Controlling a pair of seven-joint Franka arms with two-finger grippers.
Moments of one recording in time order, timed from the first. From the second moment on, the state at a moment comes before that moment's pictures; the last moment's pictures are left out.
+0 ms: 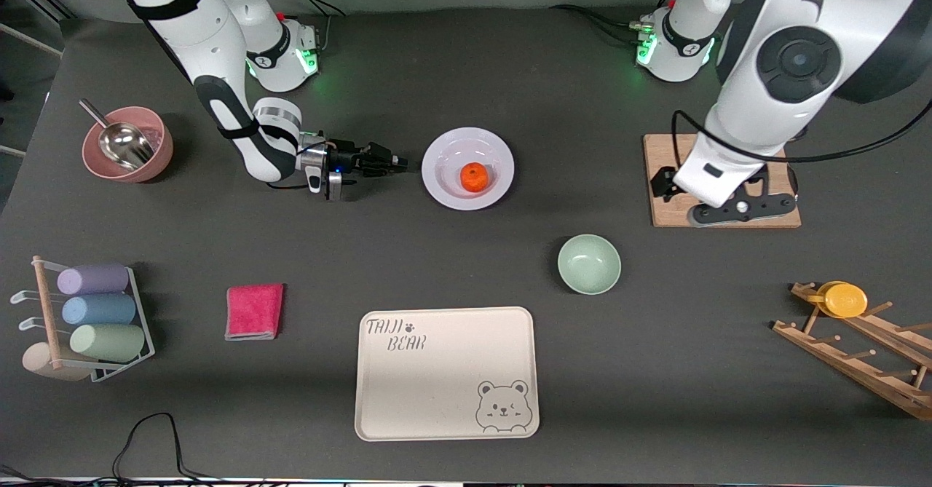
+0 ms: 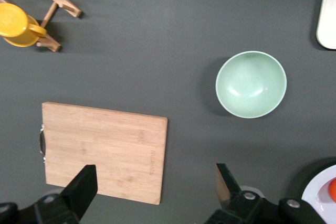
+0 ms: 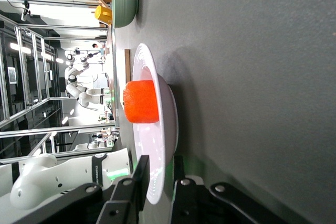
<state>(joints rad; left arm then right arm) -0.06 0.05 -0.27 -1.79 0.13 1.74 -0.44 0.28 0.44 0.08 -2.59 1.91 1.98 -1.47</state>
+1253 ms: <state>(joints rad) 0.02 -0.04 -0.07 -1.80 0.00 1.71 -0.14 0.33 0.50 0.15 -2.52 2.02 2.04 -1.51</state>
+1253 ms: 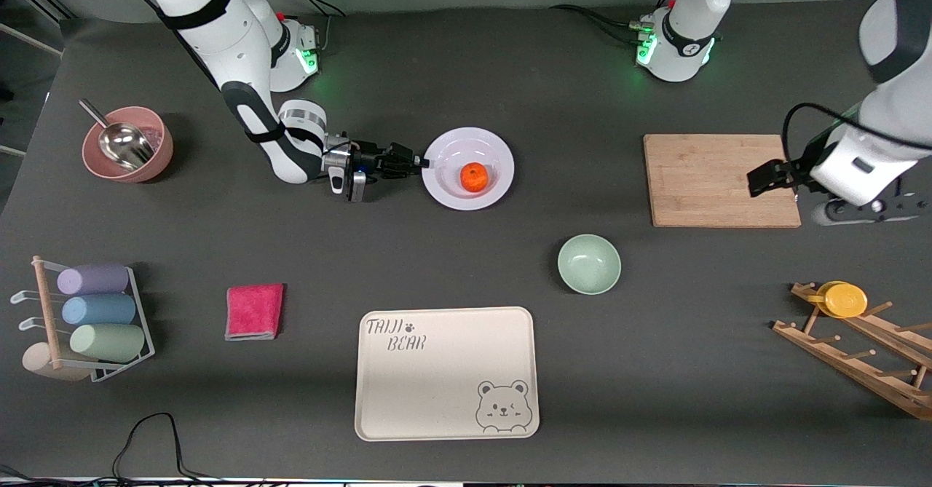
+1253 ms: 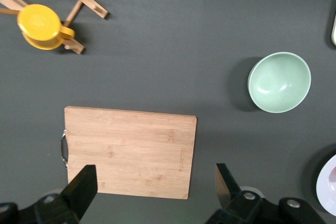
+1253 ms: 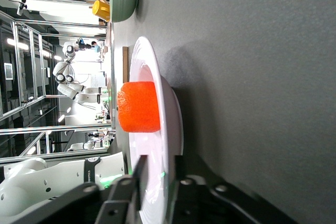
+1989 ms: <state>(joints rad) 0.02 -0.14 -0.05 -1.80 0.00 1.64 -0.10 0.28 0.42 0.15 -2.49 2.00 2.04 -1.40</state>
